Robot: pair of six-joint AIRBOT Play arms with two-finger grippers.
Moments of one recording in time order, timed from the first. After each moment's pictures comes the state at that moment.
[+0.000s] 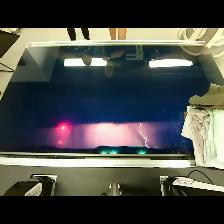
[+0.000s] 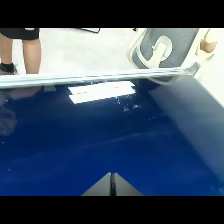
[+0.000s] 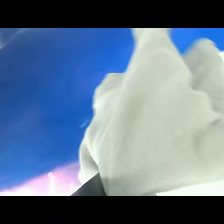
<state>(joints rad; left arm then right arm) 0.01 -1.00 1.69 0.95 -1.15 -1.36 -1.03 -1.50 2.03 -0.91 1.82 1.30</state>
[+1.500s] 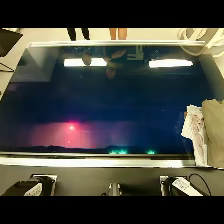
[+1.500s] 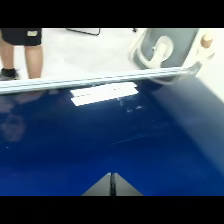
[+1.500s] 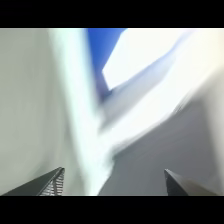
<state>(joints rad) -0.01 -1.04 1.70 0.98 -1.11 -1.33 -0.96 -1.20 1.67 -1.62 1.52 1.01</state>
